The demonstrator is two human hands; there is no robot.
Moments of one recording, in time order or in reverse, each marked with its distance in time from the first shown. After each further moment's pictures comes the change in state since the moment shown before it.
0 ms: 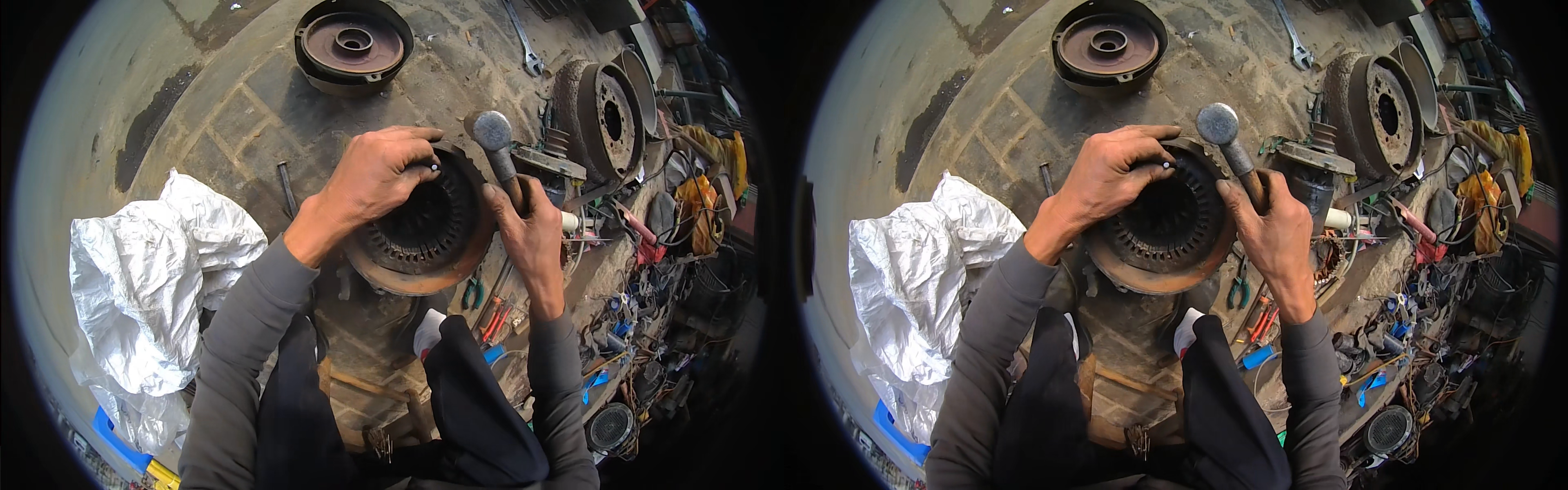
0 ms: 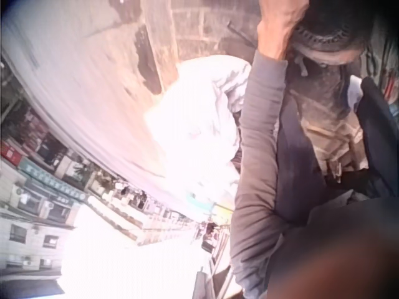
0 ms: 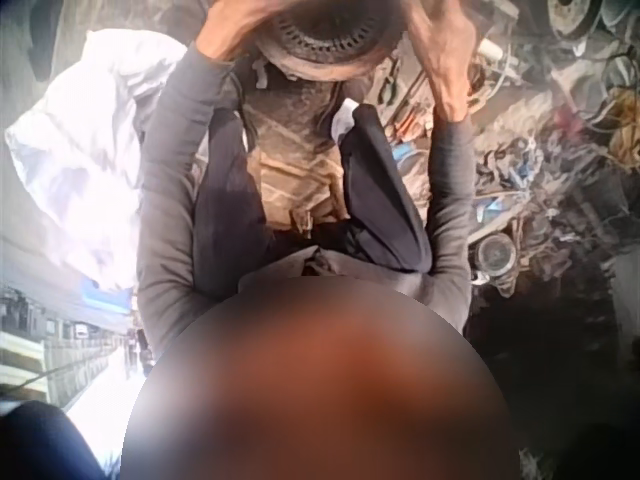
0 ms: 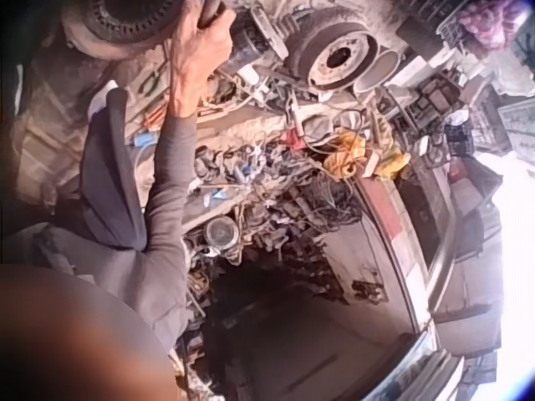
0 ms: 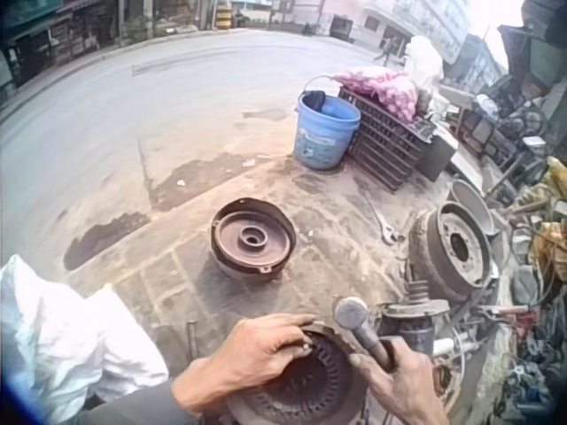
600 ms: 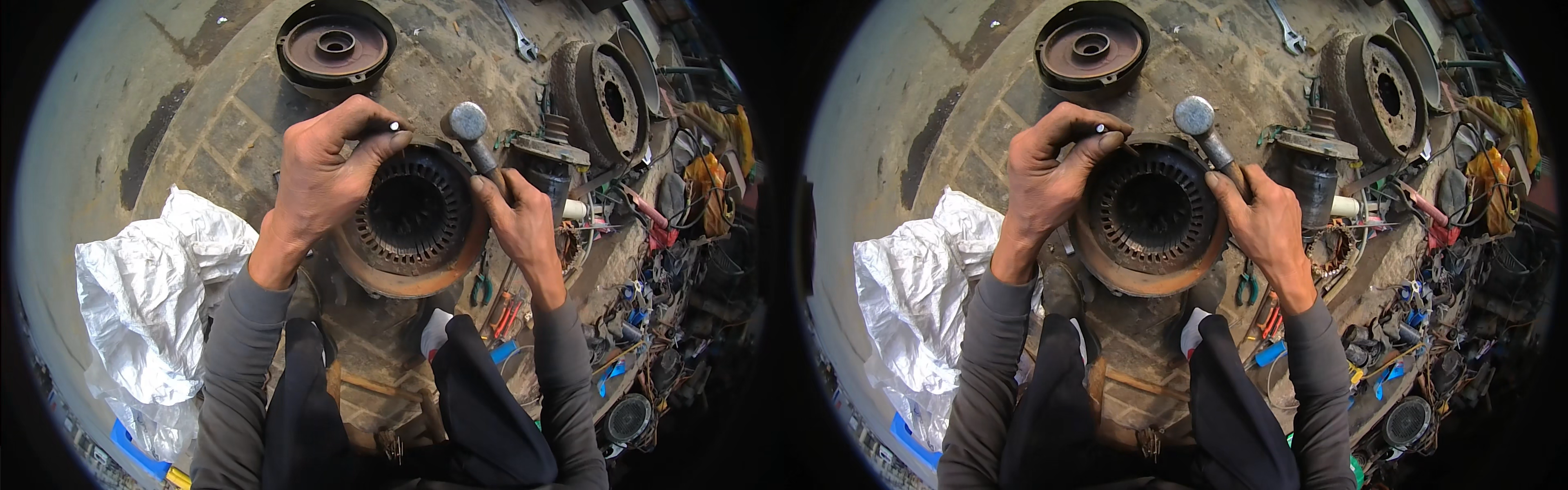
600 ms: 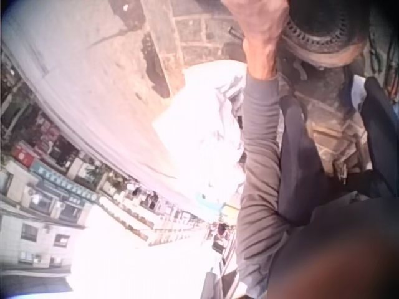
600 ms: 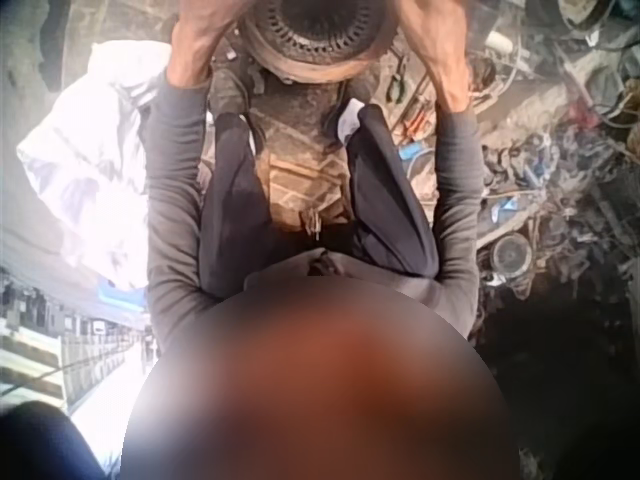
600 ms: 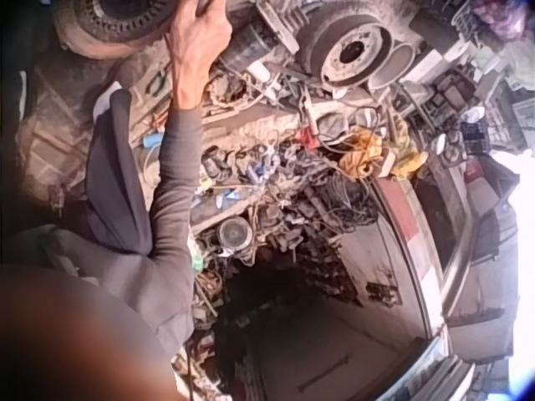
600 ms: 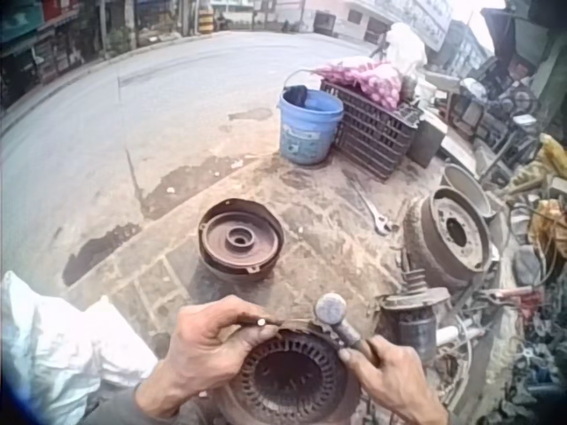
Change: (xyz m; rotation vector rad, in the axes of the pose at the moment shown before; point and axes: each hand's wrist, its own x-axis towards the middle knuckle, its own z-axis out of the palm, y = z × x) left_hand 0.009 0.043 -0.033 -0.155 0.177 -0.109; right_hand 0.008 0.016 0.007 0.033 -0.144 0.121
